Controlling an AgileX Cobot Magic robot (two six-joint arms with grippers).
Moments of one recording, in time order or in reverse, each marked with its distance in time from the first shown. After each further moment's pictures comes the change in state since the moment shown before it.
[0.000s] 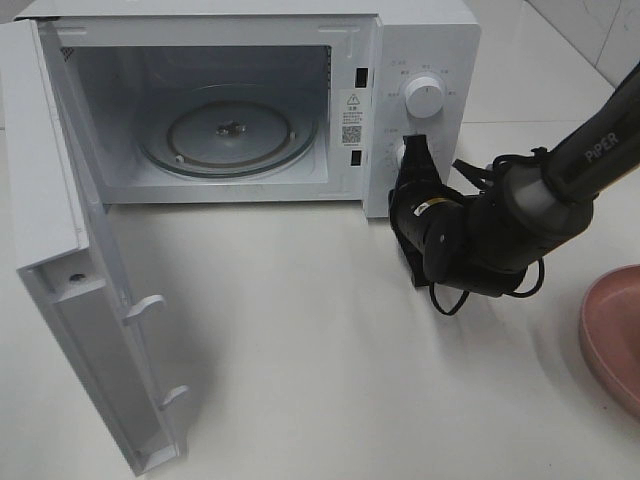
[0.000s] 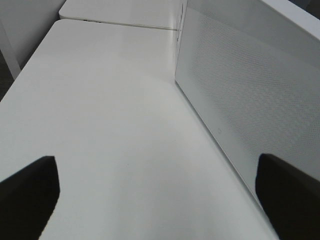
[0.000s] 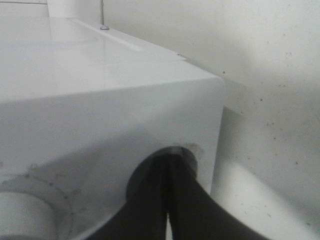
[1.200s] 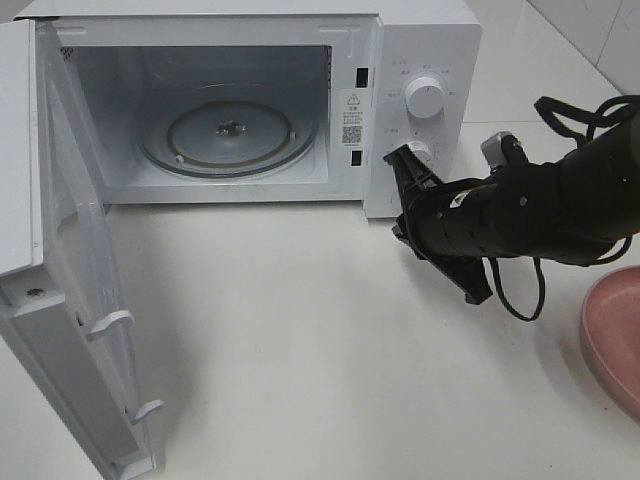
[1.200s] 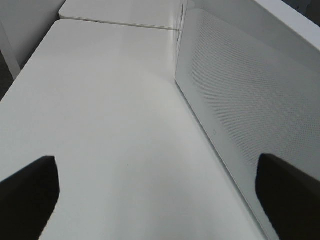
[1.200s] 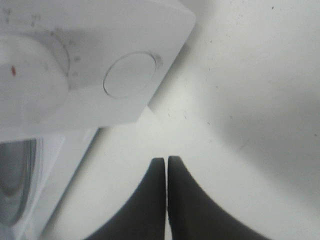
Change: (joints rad) left arm 0.000 0.000 0.000 0.000 0.000 0.000; right arm -0.033 -0.287 0.161 -0.165 0.458 -0.335
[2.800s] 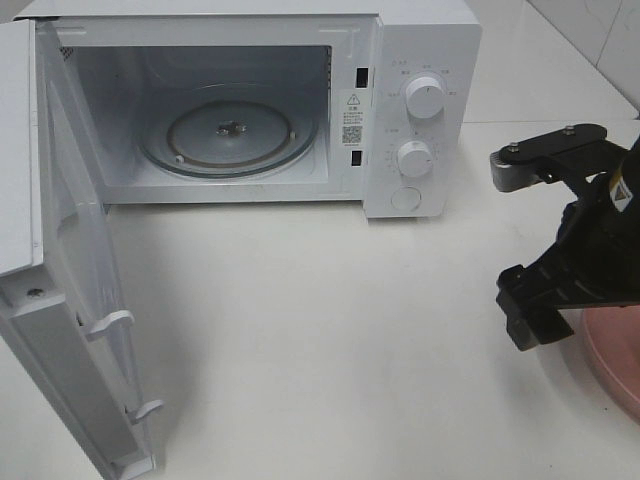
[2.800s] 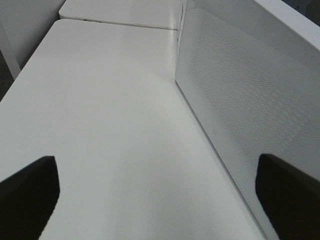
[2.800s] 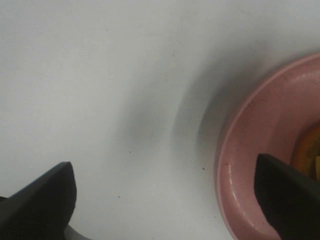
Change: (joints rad) left arm 0.000 0.000 0.000 0.000 0.000 0.000; right arm -0.068 -0.468 0.004 -0.682 1.157 -0.661
